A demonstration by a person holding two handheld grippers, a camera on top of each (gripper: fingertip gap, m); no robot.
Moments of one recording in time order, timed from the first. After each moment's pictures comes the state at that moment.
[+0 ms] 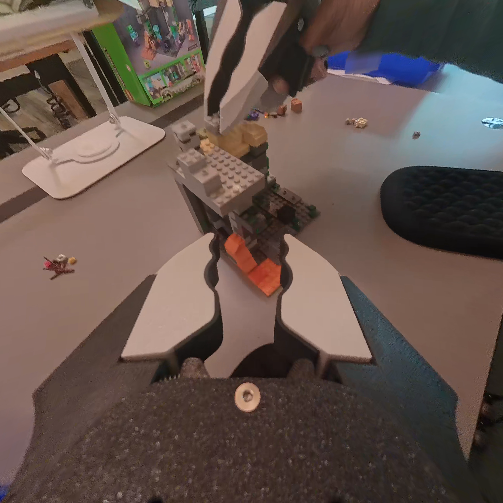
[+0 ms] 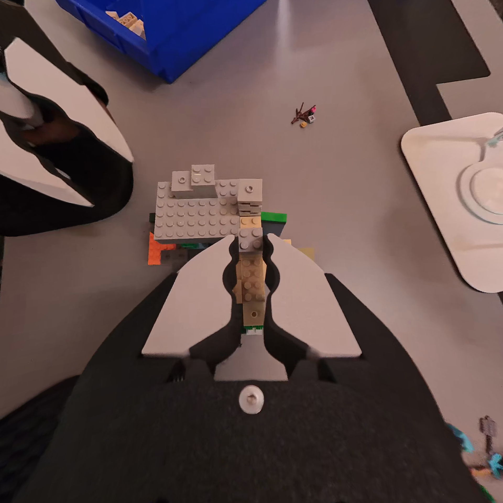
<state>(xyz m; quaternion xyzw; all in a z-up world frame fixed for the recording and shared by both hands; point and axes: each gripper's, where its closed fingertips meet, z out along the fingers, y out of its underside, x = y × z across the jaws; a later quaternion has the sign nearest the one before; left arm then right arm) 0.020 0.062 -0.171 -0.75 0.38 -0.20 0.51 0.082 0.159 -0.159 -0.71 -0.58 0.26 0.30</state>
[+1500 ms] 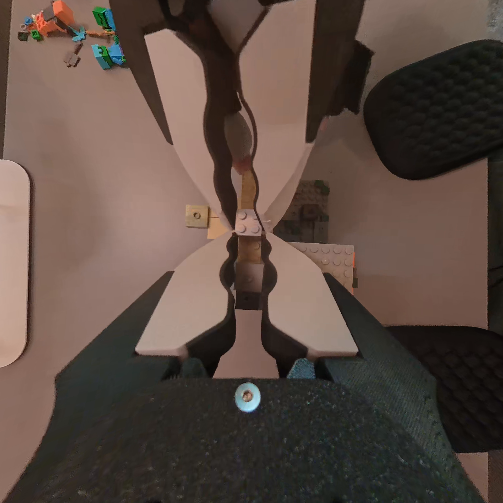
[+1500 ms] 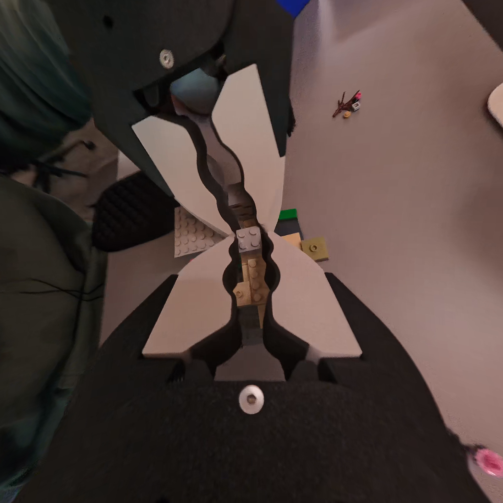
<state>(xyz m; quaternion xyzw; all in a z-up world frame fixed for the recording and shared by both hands) 0.085 0.149 -0.170 -0.69 0.66 -0.22 0.21 0.082 0.149 -0.156 -0.72 -0.52 0.41 0.21</state>
